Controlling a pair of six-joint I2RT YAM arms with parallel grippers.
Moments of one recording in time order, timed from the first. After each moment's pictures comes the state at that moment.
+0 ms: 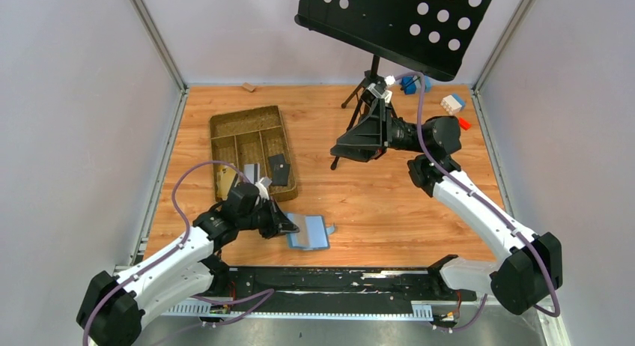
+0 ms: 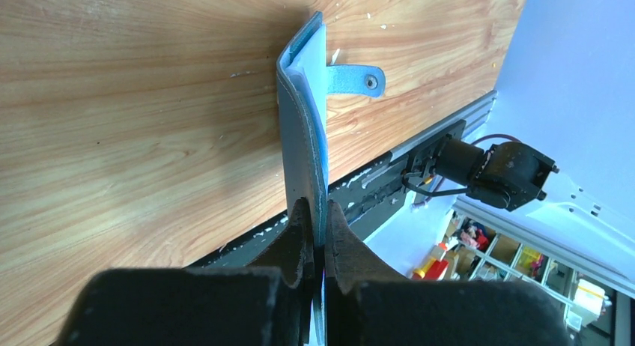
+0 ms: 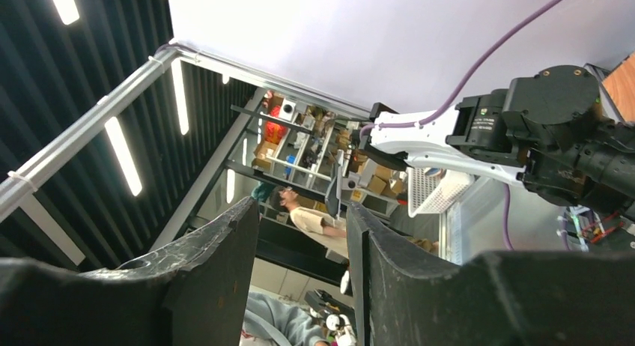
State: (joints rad) left arm -0.62 0.81 0.38 -0.30 0.39 -1.04; right arm 0.51 1.23 1.02 0.77 -1.01 1.82
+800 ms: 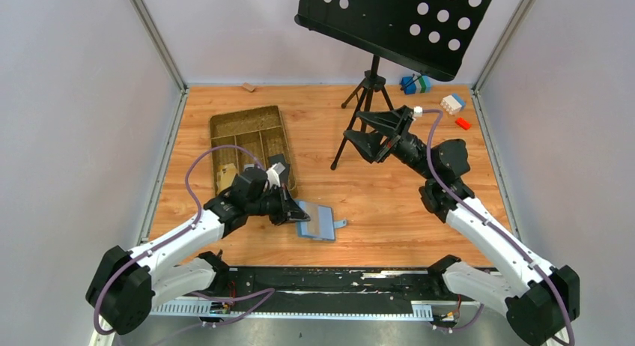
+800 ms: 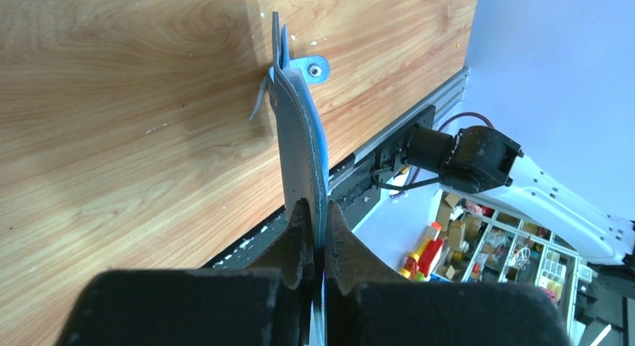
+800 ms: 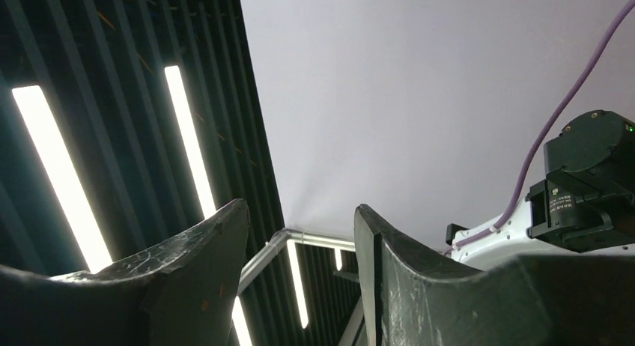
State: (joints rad) left arm -0.62 1.01 0.51 -0.17 0.48 -0.98; right arm 0.51 1.03 0.81 0.65 -0.49 2.09
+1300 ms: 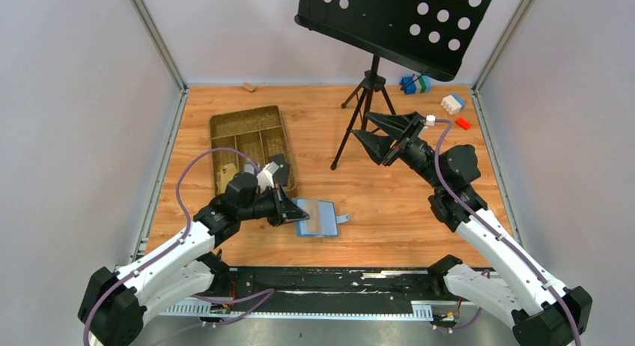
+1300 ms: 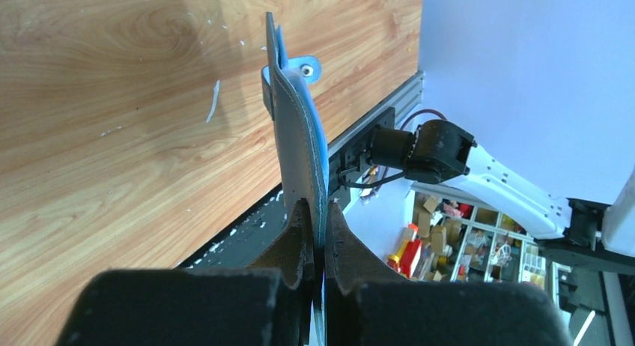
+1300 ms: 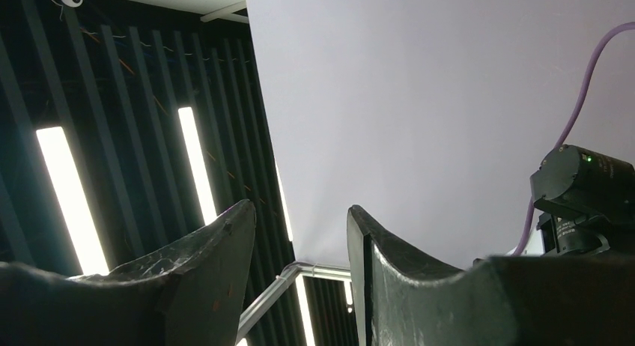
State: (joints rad) left arm -0.62 0.88 0.46 -0.11 0.50 -1.02; right arm 0.52 0.89 0.81 0.43 -0.35 2.09
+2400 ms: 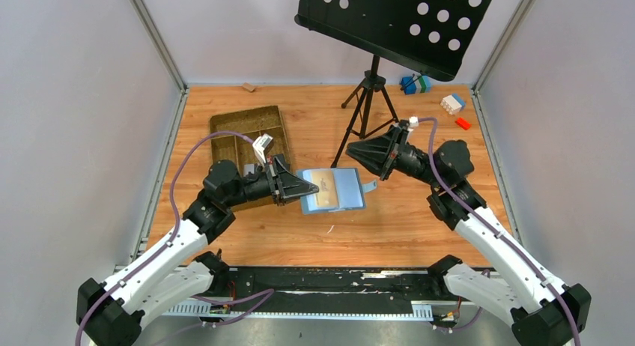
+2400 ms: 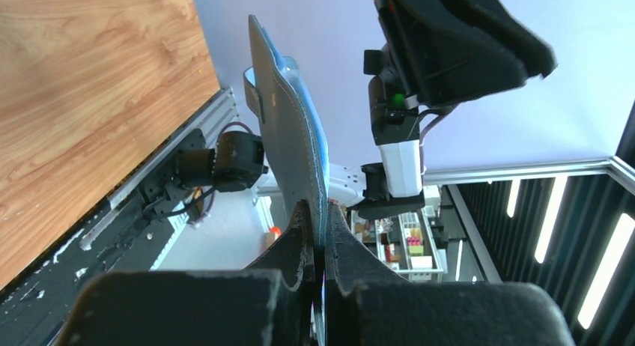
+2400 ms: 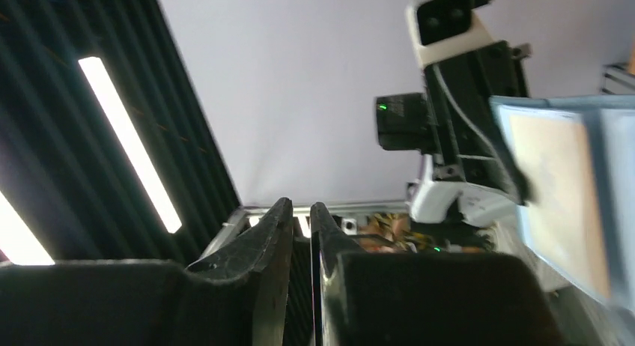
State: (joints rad) left arm -0.62 0.81 0.61 0.20 0.63 -1.39; right arm 0.52 0.89 0.79 0.37 -0.57 2.04
